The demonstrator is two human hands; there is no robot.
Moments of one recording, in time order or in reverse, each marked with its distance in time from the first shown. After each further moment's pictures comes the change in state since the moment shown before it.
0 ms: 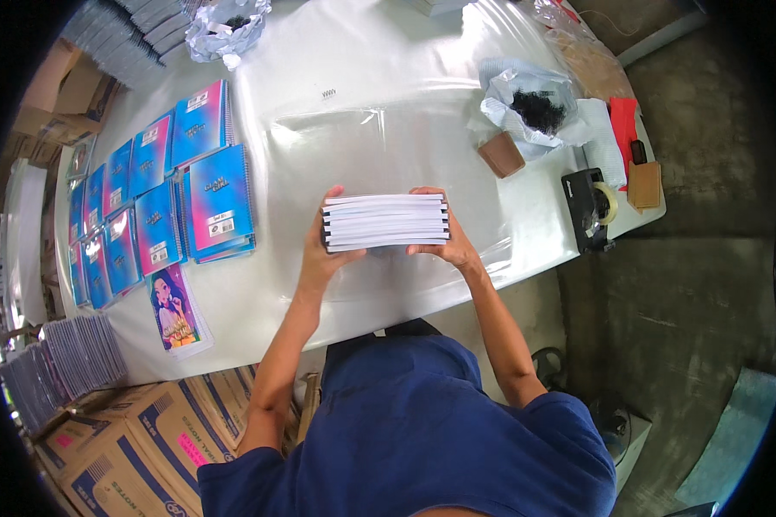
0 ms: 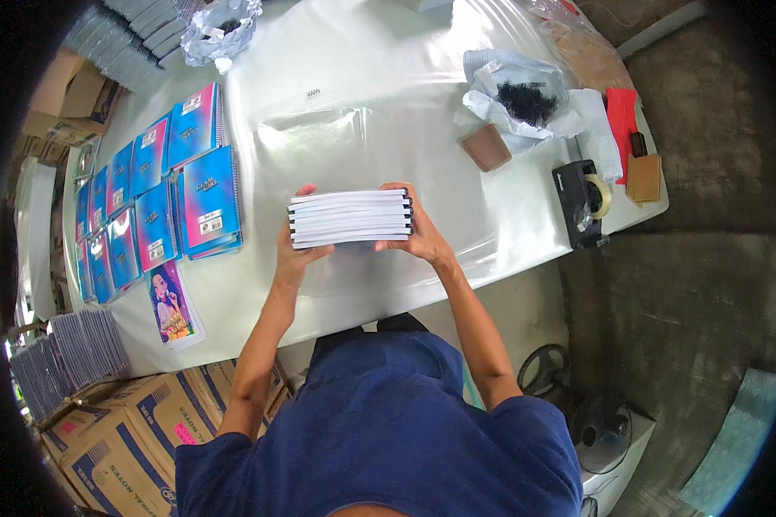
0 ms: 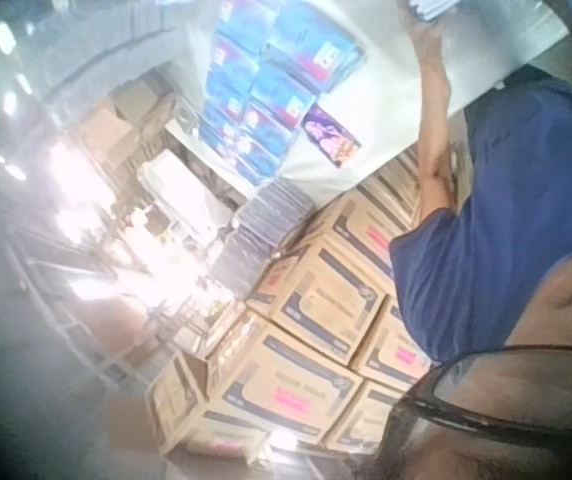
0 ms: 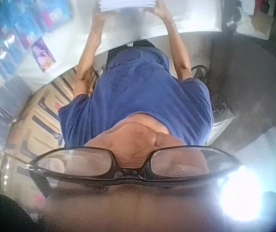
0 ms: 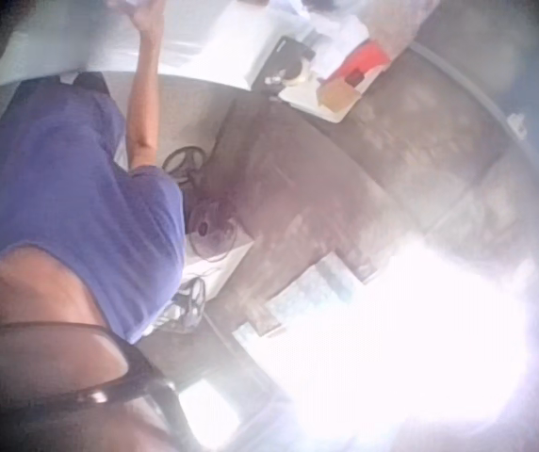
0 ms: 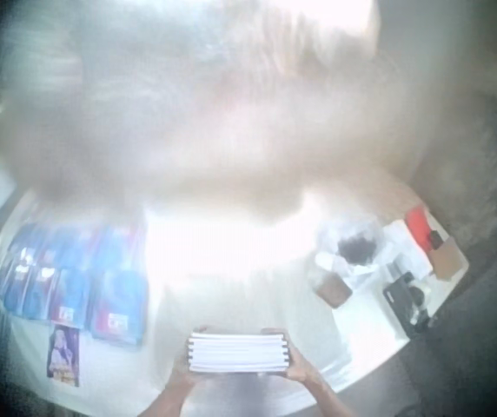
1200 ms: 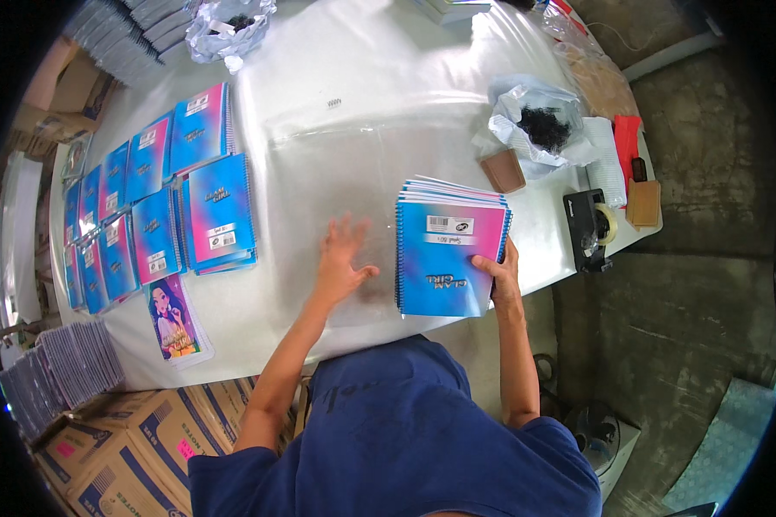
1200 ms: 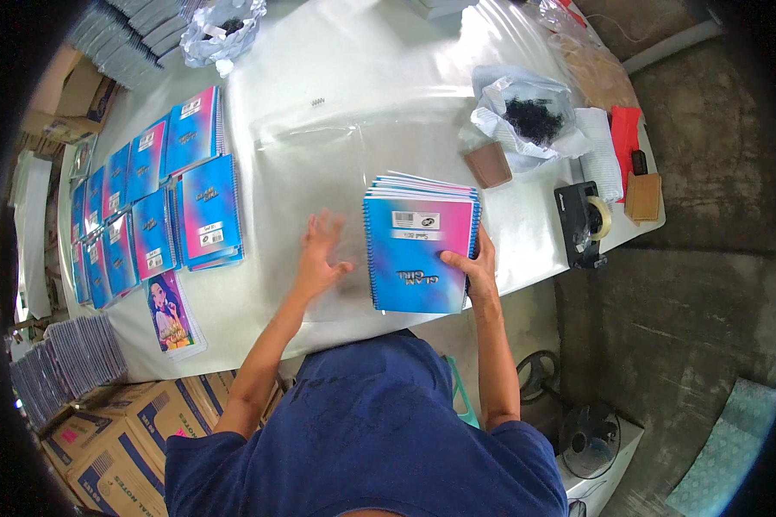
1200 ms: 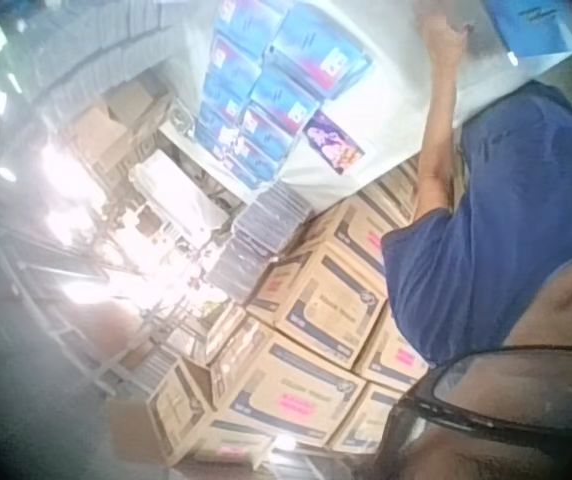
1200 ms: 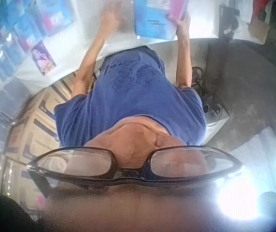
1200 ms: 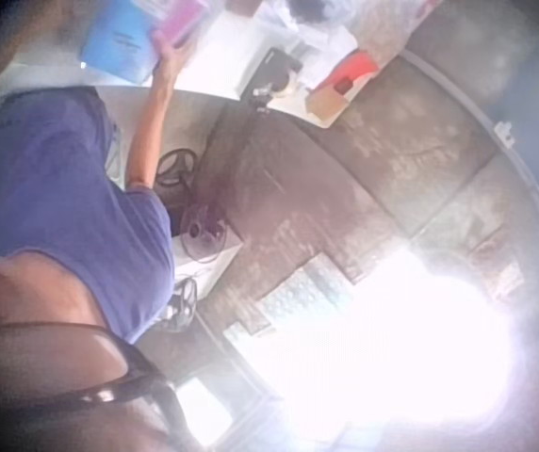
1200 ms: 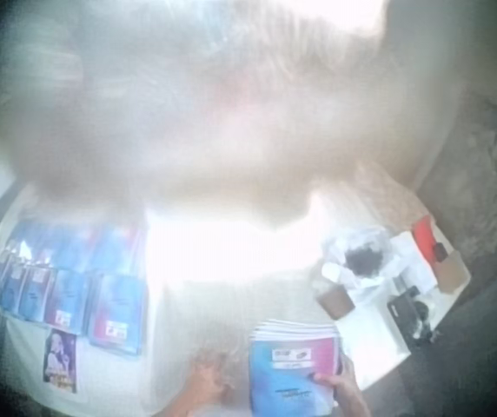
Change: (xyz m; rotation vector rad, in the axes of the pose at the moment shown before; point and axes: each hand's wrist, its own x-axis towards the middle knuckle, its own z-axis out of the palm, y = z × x) left_hand 0.000 -0.082 -0.016 0.854 -0.191 0.130; right_hand -0.038 -0.036 -0.050 0.206 0.432 0.324
